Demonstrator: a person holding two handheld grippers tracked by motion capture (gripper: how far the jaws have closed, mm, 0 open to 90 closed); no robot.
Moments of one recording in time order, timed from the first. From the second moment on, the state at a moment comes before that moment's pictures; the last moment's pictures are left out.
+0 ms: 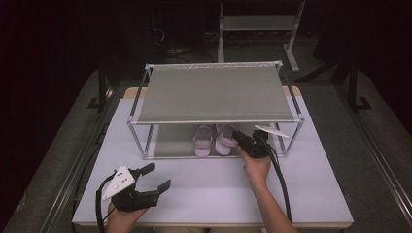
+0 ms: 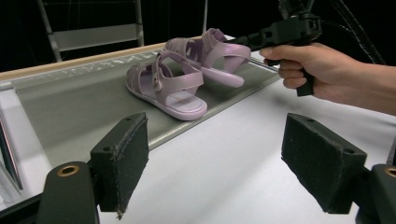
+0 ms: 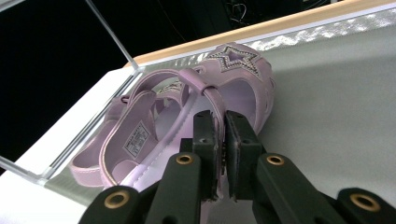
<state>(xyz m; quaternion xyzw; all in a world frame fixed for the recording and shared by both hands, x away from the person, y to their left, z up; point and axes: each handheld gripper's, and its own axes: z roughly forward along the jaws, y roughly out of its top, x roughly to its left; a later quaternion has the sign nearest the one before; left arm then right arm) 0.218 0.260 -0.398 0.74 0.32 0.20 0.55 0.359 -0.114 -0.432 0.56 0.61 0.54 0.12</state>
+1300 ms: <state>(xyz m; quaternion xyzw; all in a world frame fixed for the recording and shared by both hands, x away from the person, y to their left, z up) 0.218 0.260 -0.398 0.74 0.32 0.20 0.56 0.369 -0.102 -0.442 0.55 0.65 0.51 0.14</state>
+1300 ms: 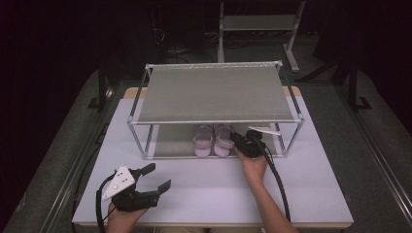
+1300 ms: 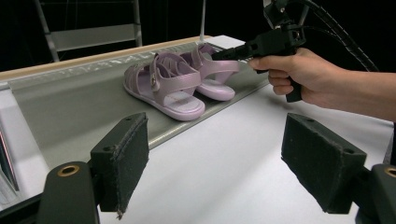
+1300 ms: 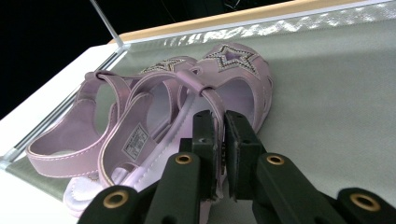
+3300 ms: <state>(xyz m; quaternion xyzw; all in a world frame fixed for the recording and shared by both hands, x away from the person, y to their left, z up) 0.216 0.260 -0.396 0.74 0.32 0.20 0.56 0.351 -0.108 -0.433 0.56 0.61 0.55 0.12</state>
